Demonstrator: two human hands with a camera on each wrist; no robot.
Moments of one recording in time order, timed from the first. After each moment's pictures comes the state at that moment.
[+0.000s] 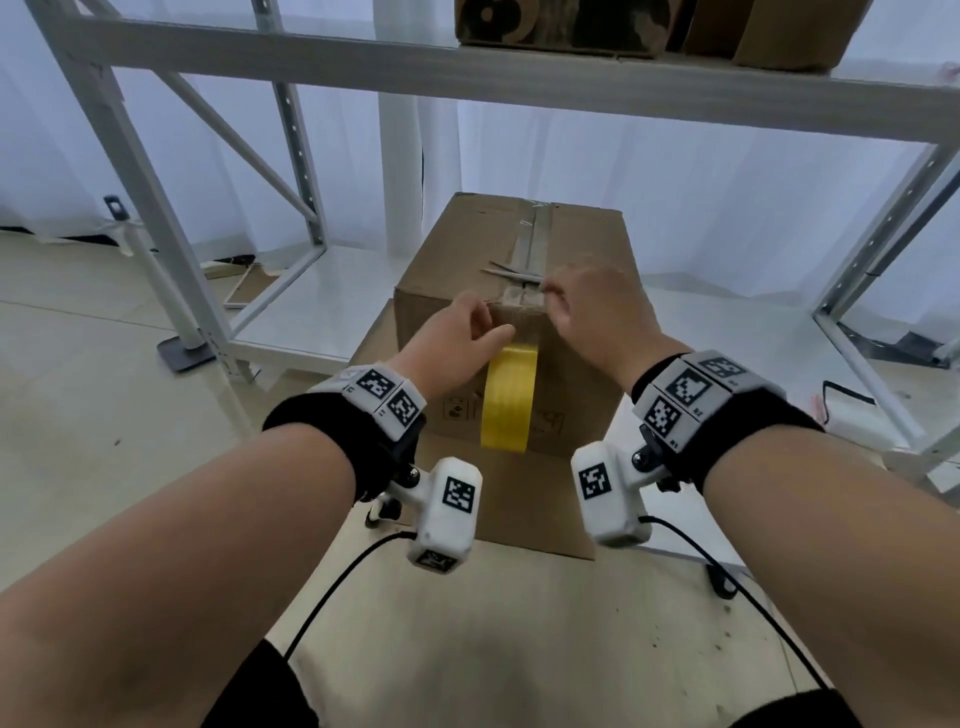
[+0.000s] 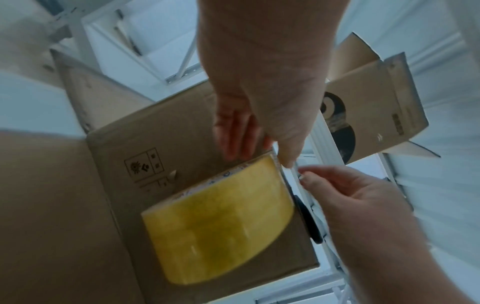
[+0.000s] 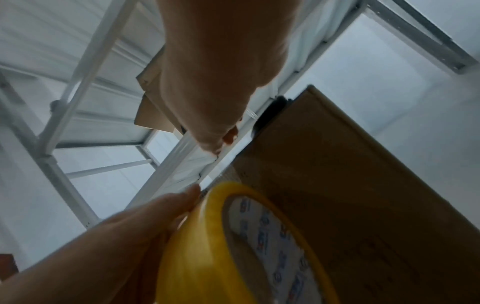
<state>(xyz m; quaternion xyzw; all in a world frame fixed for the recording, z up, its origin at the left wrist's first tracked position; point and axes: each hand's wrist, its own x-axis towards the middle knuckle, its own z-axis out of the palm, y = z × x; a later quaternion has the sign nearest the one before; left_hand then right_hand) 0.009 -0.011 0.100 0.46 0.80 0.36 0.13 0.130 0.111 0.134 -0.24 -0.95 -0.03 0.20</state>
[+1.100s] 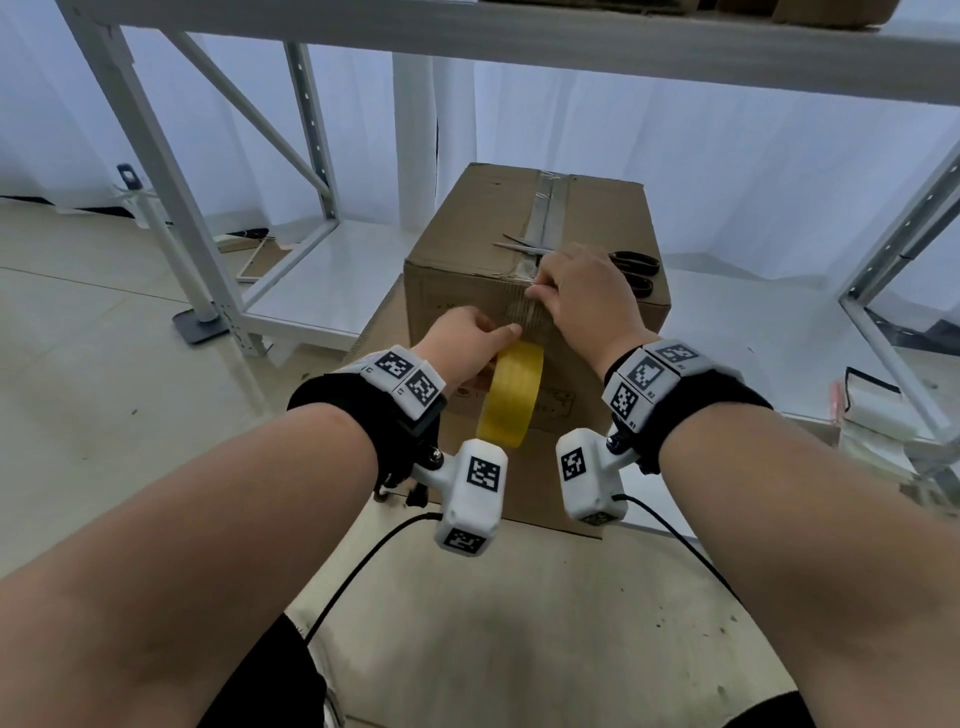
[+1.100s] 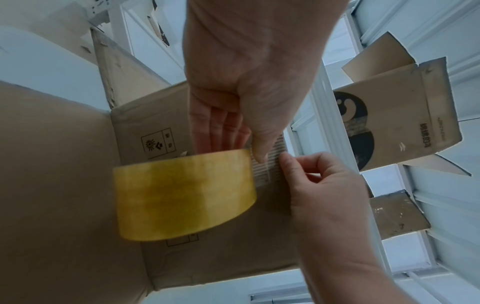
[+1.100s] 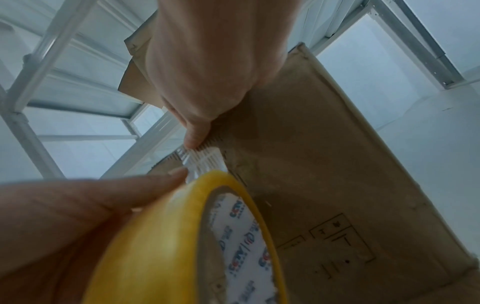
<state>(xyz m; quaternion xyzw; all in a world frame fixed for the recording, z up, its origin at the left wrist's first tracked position) 0.020 -0.009 0.081 0.31 0.81 0.42 0.26 0.110 0.112 0.102 -0.22 -0.95 0.03 0.24</state>
